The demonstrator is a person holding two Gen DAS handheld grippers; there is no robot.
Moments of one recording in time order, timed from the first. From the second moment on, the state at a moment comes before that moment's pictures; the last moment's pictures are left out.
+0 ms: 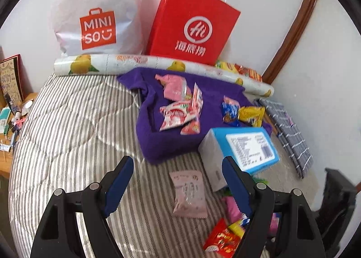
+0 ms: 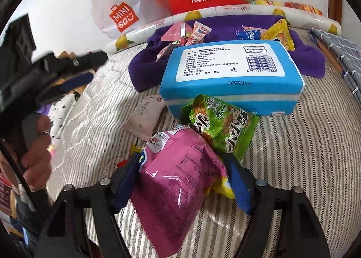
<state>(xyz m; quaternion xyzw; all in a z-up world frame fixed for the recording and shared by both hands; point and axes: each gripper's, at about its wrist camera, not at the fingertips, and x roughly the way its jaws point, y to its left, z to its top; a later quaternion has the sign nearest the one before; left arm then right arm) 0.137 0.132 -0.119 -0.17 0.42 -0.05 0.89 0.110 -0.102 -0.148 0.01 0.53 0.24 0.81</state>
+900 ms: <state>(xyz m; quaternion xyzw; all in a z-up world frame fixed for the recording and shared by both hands) 0.150 0.062 -0.175 -0.04 0.50 0.00 0.87 0.112 -0.215 -0.145 -0.01 0.46 0.14 0.88</state>
